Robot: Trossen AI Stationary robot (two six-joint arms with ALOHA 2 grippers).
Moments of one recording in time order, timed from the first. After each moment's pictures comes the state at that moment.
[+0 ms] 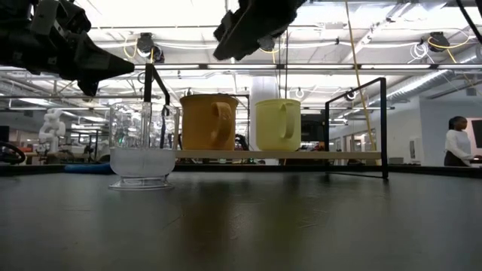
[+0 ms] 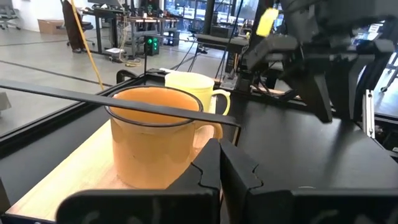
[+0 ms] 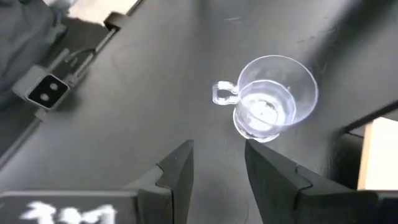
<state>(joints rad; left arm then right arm) -0.28 0.56 0.08 0.41 -0.47 -0.18 0.11 1.84 1.49 -0.53 -0.35 -0.26</state>
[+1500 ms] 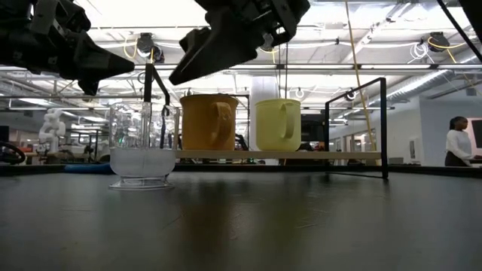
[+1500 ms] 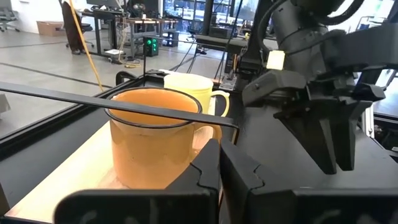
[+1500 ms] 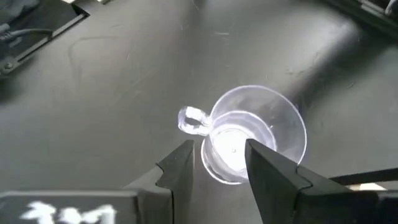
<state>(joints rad) -0.28 0.56 0.08 0.42 -0.47 -0.17 0.11 2.00 1.54 -0.36 -0.32 -0.44</state>
